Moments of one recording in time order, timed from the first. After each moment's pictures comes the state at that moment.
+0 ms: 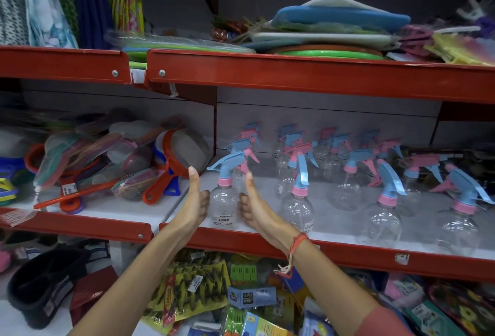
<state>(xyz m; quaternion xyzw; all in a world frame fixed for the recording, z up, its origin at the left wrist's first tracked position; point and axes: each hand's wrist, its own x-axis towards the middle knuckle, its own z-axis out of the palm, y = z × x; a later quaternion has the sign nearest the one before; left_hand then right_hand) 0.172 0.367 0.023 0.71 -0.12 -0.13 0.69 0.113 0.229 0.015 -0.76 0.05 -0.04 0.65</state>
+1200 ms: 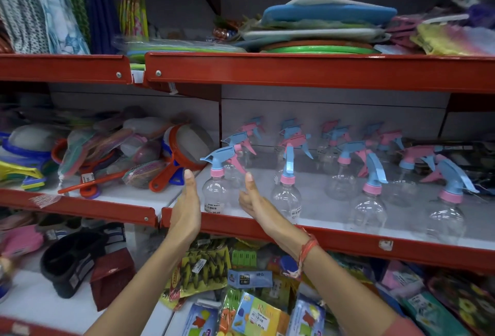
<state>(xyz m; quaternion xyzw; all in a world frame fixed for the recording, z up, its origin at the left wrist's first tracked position) 0.110 0.370 0.007 0.75 -0.05 0.04 0.65 0.051 0.223 0.020 -0.84 0.02 -0.05 0.55</state>
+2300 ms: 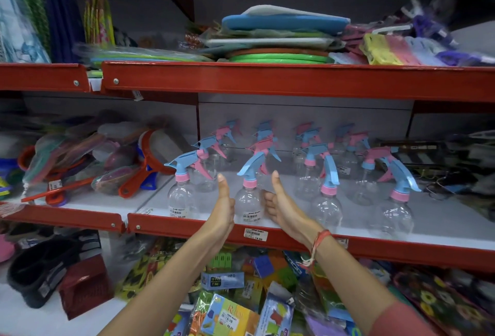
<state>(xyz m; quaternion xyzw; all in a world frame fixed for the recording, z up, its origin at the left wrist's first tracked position) 0.050 0.260 0.033 0.68 -0.13 -0.22 0.69 0.033 0.110 0.016 -0.72 0.09 -0.04 0.68</state>
